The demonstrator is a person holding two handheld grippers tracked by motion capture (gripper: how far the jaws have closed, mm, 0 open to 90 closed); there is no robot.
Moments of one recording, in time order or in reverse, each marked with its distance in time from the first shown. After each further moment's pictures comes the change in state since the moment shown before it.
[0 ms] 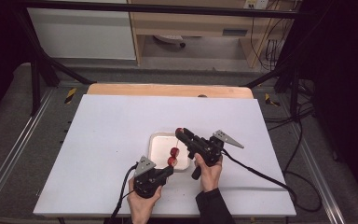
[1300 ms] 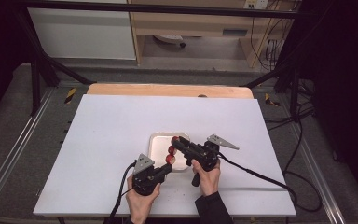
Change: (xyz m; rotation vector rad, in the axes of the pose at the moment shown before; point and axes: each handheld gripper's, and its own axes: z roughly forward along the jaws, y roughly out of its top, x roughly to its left) left arm 0.005 0.005 0.000 0.004 0.022 0.005; right arm 0.002 -0.015 0.000 0.128 0.009 0.012
